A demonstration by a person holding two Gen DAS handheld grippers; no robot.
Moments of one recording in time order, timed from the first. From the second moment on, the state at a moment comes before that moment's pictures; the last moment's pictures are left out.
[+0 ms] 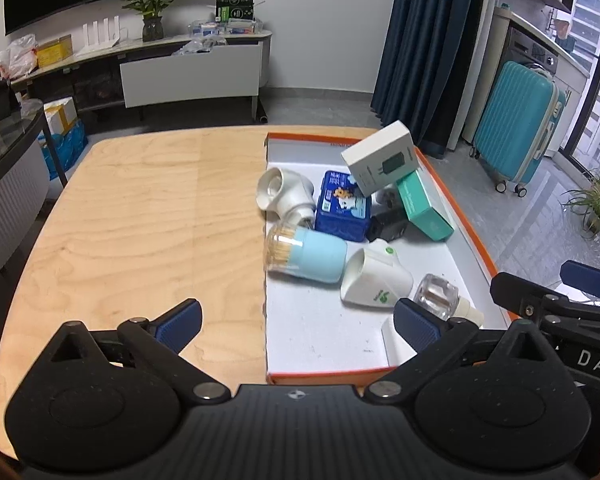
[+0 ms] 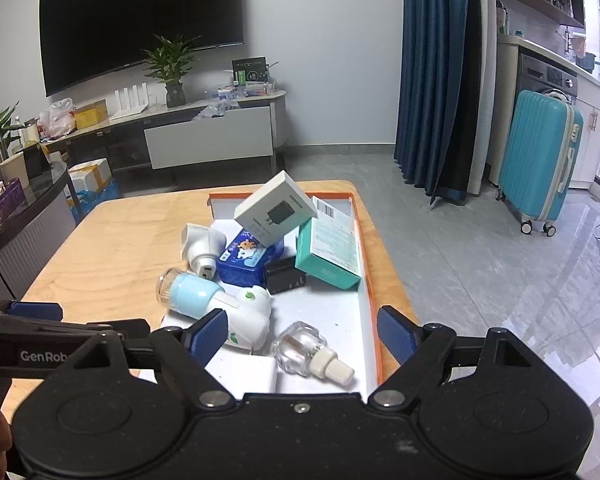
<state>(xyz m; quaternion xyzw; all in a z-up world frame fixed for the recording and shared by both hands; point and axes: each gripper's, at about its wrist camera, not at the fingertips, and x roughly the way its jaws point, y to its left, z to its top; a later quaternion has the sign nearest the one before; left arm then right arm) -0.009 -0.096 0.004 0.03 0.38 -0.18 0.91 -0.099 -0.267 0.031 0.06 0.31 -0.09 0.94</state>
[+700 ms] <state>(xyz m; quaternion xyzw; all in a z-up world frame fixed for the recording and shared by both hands) -0.022 -0.102 -0.011 0.05 0.40 -0.16 0.90 -0.105 -0.268 0.020 0.07 0.32 -0.10 0.94</state>
